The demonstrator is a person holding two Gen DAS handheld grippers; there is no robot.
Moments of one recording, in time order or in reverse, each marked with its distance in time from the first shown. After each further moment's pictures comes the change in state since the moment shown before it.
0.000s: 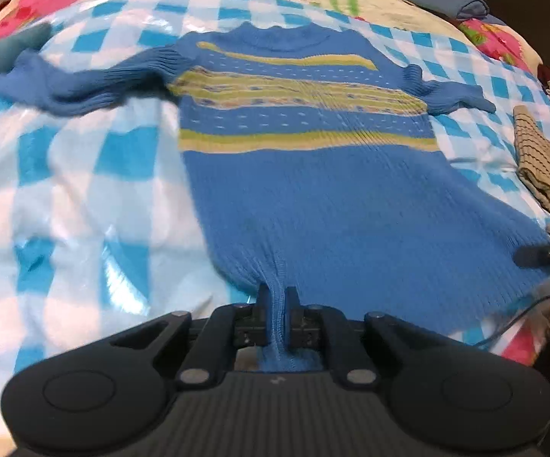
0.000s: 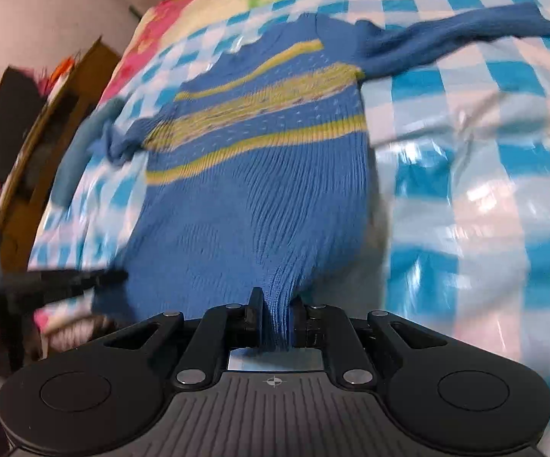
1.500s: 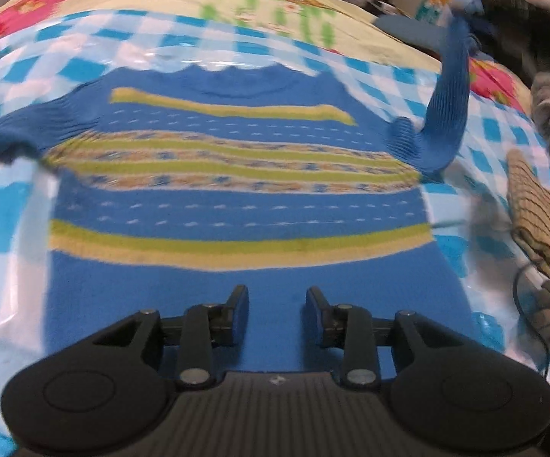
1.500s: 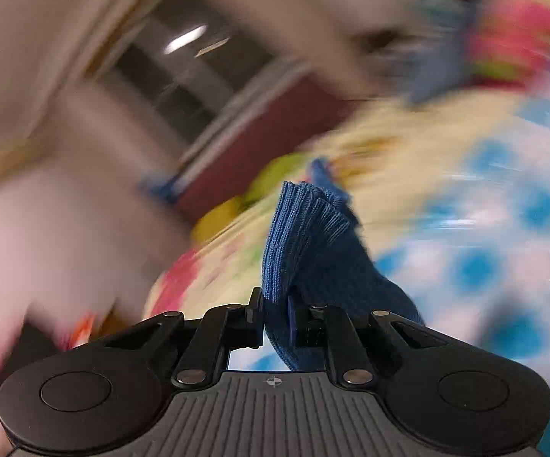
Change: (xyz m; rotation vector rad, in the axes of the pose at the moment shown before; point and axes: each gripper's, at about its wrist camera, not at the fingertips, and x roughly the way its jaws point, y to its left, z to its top) left arm 0.080 -0.068 0.045 -0.045 -0.167 -0.051; right arm 0.006 -0.044 0.228 0.094 -0.776 0.171
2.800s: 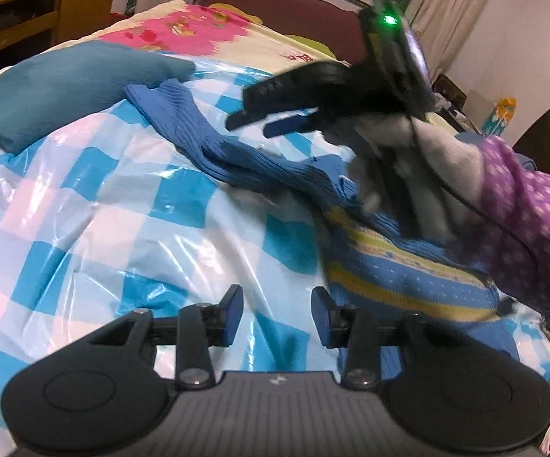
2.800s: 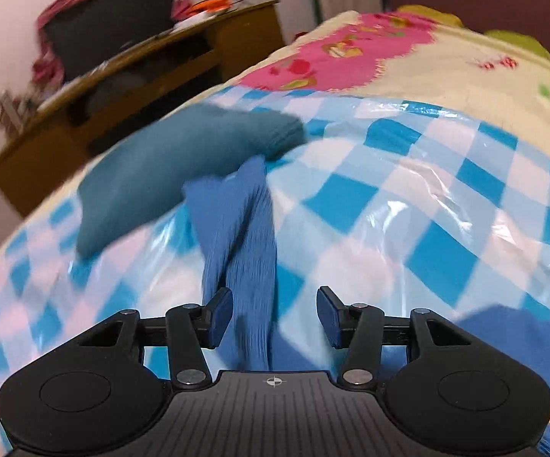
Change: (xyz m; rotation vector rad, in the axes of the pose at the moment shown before) left arm -0.116 0.178 -0.039 -0.232 -0.257 0.082; right arm 0.240 0.299 -0.274 -0.622 0.674 0.155
